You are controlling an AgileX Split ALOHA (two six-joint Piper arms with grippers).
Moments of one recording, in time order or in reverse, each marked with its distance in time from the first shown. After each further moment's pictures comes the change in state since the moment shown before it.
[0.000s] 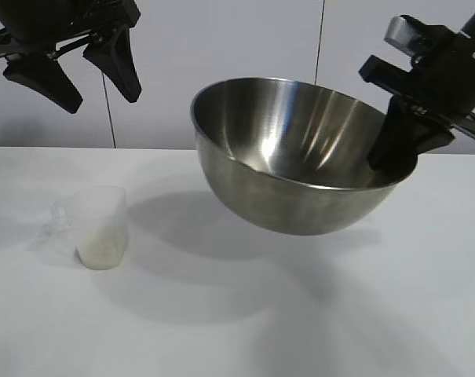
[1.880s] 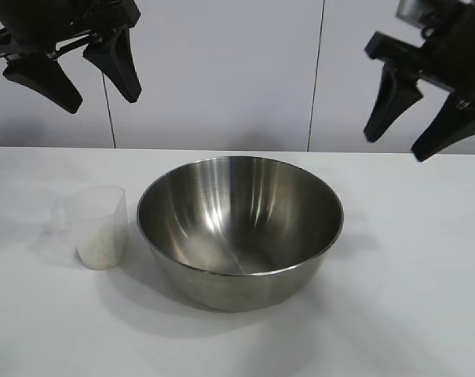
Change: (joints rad) left arm 0.000 0.000 0.001 0.000 0.000 0.000; right arm -0.084 -0.148 -0.005 -0.129 0.051 0.175
